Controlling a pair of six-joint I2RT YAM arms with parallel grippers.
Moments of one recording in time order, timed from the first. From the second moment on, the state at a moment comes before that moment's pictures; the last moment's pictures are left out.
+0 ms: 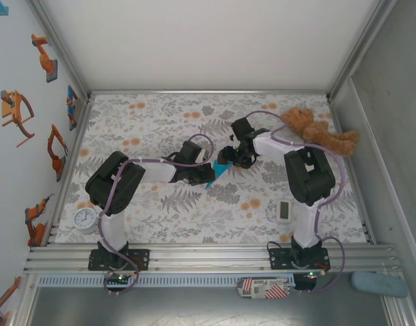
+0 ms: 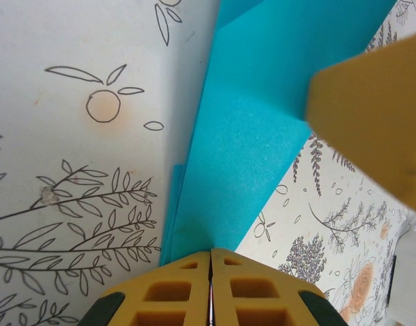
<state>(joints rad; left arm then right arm) -0.73 1.92 0.99 0.00 0.40 -0.76 0.46 1.95 1.30 -0.59 -0.30 0.48</state>
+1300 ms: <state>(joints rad) -0.73 1.92 1.00 -0.02 0.41 -0.77 0.47 1.97 1.22 -0.36 -0.52 0.48</state>
